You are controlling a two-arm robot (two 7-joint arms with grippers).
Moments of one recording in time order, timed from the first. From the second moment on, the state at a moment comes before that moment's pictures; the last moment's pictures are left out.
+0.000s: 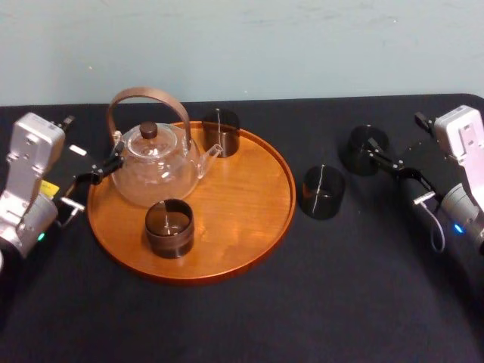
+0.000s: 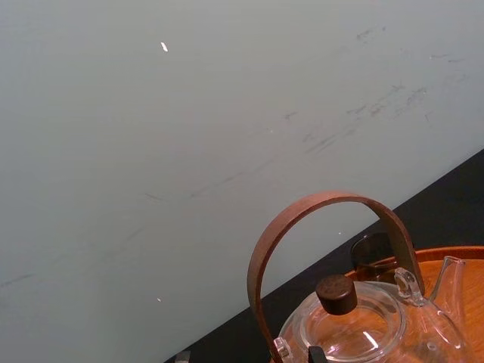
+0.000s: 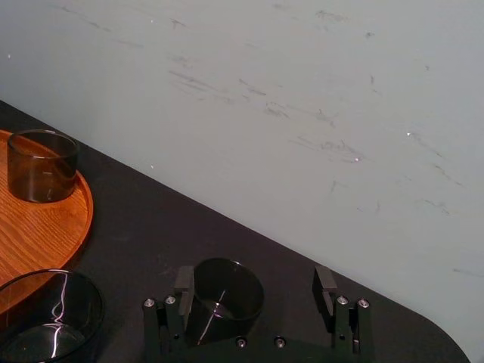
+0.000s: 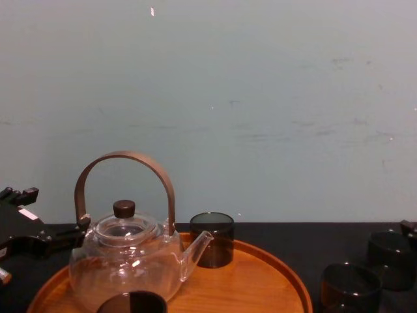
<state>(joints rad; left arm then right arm) -0.20 0.60 0.45 -1.41 -0.25 -0.12 0.03 0.20 0.60 -0.45 -1.41 0.25 -0.12 -0.03</state>
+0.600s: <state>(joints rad) -0.20 0.60 0.45 -1.41 -0.25 -0.12 0.03 0.20 0.60 -0.43 -1.40 0.29 -0.12 0.02</state>
